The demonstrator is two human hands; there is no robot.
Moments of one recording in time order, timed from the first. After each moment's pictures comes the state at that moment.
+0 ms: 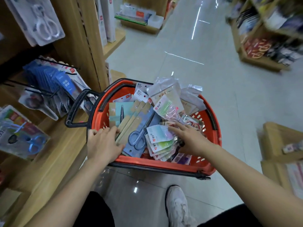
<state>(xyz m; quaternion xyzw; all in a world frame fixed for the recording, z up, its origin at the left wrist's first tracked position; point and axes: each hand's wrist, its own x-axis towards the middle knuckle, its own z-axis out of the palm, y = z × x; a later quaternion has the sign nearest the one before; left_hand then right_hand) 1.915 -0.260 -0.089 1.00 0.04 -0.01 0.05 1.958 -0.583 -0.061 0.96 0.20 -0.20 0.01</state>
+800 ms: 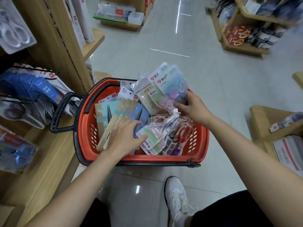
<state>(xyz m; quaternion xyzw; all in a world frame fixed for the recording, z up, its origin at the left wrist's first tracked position) 1.928 -0.336 -0.067 0.96 -0.11 -0.05 0.27 1.977 -0.604 -0.002 0.90 0.02 -0.03 -0.43</state>
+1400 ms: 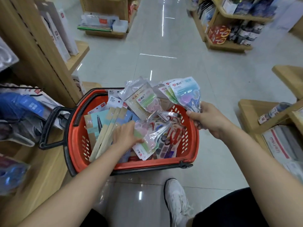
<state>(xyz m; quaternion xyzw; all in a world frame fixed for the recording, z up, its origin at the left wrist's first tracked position) 1.980 -0.377 -0.095 0.98 -0.07 -0.11 0.16 1.918 -0.647 0.033 0.82 -0.17 -0.07 -0.54</state>
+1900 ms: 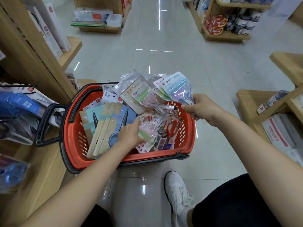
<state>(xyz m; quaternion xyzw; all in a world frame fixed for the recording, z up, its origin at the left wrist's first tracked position) 1.956 -0.400 -0.095 0.97 -0.11 -0.16 0.16 1.921 -0.653 0.031 0.86 -0.16 -0.09 -0.48</state>
